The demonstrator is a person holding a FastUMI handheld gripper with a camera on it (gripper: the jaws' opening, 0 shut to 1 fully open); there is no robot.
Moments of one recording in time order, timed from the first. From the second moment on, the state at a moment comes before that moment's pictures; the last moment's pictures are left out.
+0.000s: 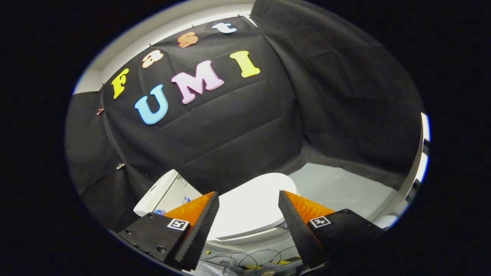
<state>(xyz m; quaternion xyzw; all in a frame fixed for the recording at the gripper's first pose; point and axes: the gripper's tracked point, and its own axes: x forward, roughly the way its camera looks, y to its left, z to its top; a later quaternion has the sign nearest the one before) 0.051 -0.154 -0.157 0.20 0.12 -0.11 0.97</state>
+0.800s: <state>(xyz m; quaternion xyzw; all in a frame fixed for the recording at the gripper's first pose) 0.092 -0.209 -0.334 0.36 0.19 -0.12 0.91</state>
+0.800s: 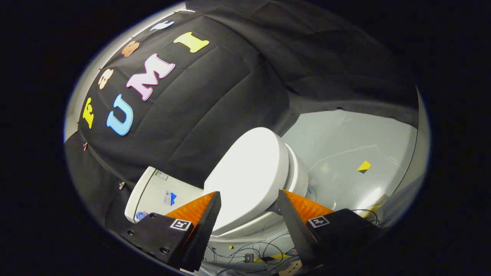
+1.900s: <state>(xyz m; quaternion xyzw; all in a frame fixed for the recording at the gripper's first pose) 0.127 -0.220 -0.453 0.53 0.18 -0.08 0.82</state>
